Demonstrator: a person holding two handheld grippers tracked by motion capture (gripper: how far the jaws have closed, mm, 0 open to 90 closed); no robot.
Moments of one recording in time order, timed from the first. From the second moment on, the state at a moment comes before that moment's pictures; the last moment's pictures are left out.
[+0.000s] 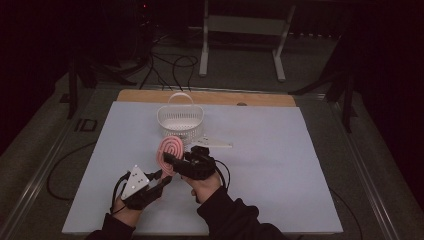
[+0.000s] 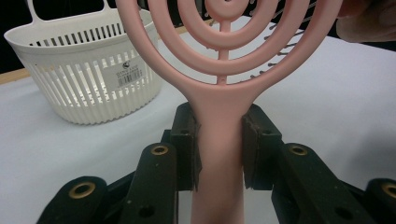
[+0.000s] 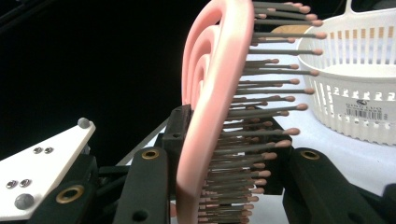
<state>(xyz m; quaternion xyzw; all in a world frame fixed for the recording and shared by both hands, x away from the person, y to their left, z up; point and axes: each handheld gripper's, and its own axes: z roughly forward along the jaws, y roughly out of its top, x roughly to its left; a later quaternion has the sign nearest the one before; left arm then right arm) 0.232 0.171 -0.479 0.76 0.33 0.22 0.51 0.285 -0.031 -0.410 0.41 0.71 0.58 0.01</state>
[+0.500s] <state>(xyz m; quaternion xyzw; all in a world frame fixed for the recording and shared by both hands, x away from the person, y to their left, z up) 0.239 0.176 -0.478 0.75 0.37 0.18 0.52 0.289 -0.034 -0.398 0.37 0.73 0.58 0.05</state>
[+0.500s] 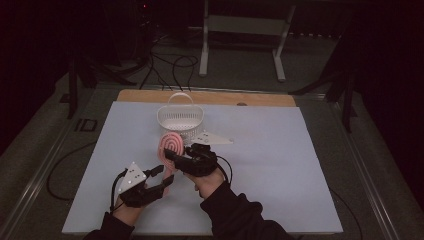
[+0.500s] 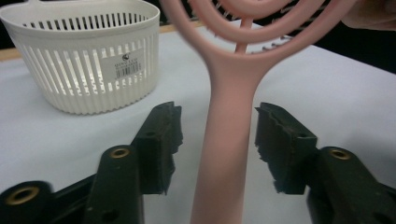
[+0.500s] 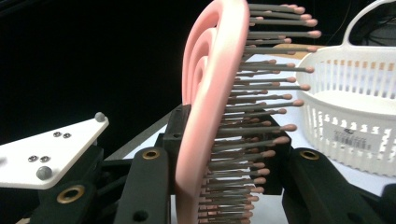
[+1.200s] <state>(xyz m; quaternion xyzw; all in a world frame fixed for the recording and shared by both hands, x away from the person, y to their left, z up) 0.248 0.169 -0.489 0.80 0.35 0.12 0.47 0.297 -0.059 -0.380 0.35 0.72 0.59 0.07</state>
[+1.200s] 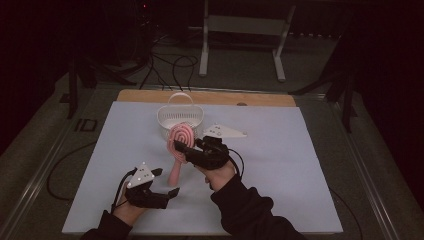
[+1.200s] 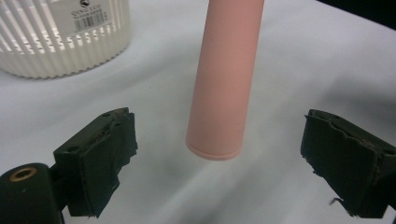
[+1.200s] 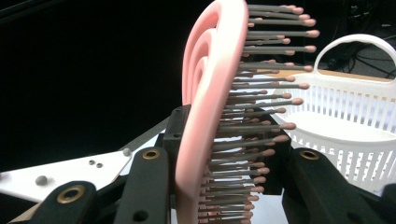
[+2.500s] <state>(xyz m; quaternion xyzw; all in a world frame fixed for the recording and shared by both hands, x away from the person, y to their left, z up) 0.236 0.205 -0.502 0.81 0.35 0.10 0.46 0.302 -0.098 -0.348 0.26 0.76 0.58 0.13</state>
